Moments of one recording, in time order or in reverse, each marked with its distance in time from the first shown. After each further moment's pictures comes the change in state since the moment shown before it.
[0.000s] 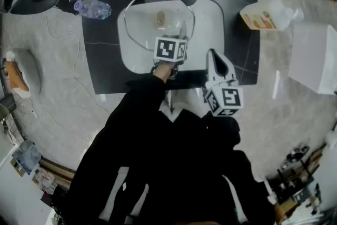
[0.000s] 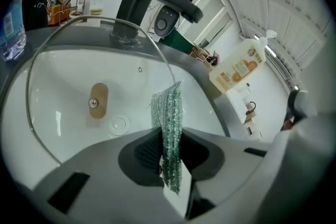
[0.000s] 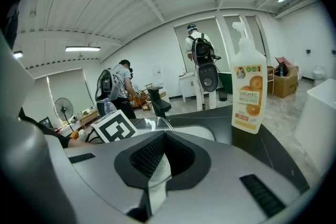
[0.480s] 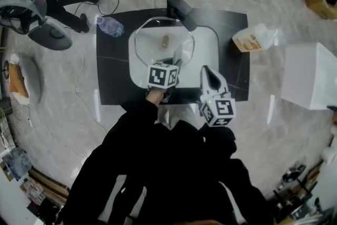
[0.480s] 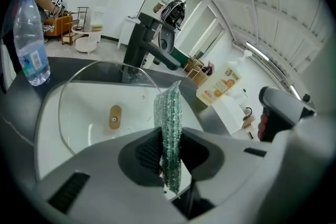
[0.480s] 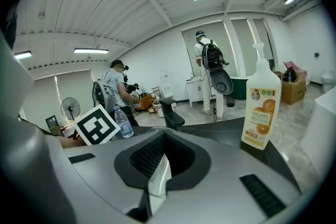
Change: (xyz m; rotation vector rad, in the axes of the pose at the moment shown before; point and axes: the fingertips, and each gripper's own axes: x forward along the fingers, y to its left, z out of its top) left arm -0.086 -0.014 0.012 0.037 -0.126 -0.009; right arm -0.011 0.033 0.041 -0.028 -0.030 0.051
